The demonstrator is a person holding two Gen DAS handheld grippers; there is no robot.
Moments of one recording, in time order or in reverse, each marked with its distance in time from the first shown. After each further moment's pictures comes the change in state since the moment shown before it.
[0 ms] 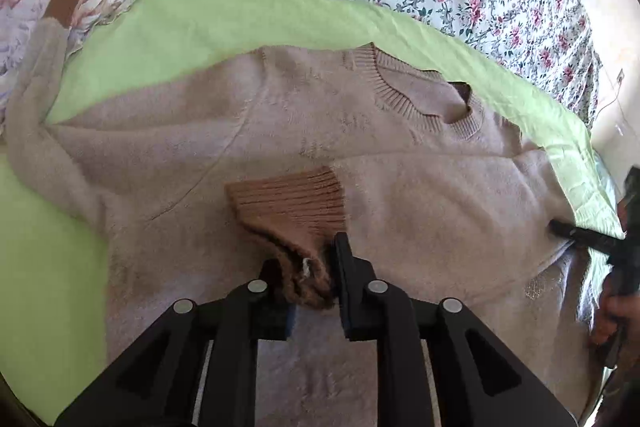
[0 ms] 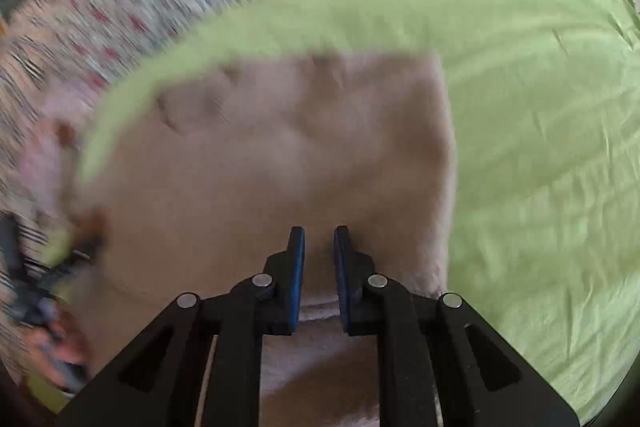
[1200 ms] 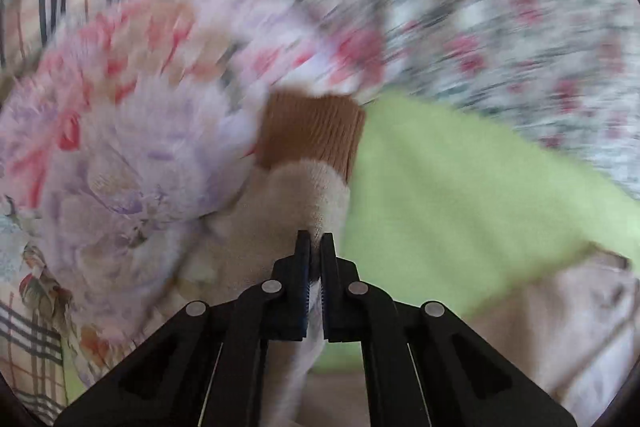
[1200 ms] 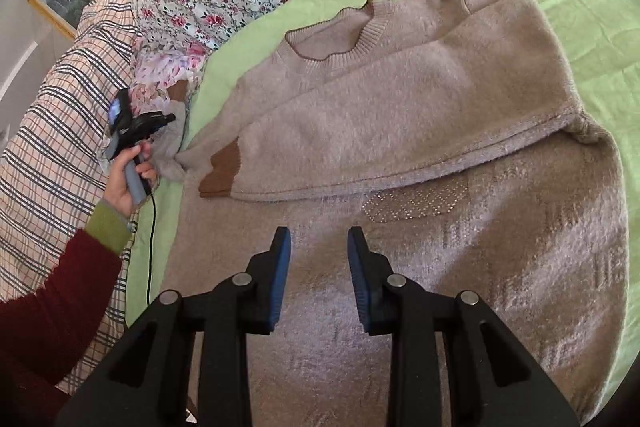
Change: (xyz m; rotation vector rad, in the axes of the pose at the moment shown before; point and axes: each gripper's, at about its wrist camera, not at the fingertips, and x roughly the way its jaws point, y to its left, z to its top) left arm -0.026 0.196 0.168 -0.104 -0.180 0.361; right arm -0.052 0.082 -0.074 -0.009 0.034 0.354
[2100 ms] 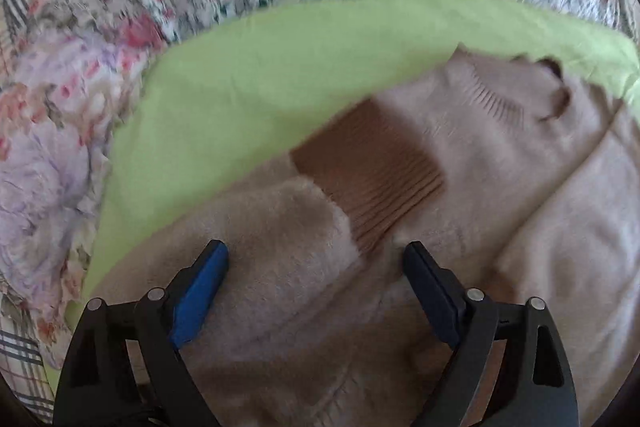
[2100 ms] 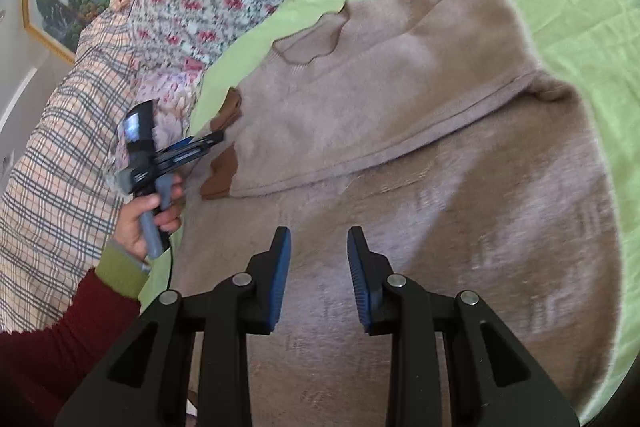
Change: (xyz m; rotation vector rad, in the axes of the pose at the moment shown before) left arm 0.019 -0.142 -0.106 0.446 0.168 -0.102; right arm -0.008 -0.016 -0.013 0.061 -0.014 0.031
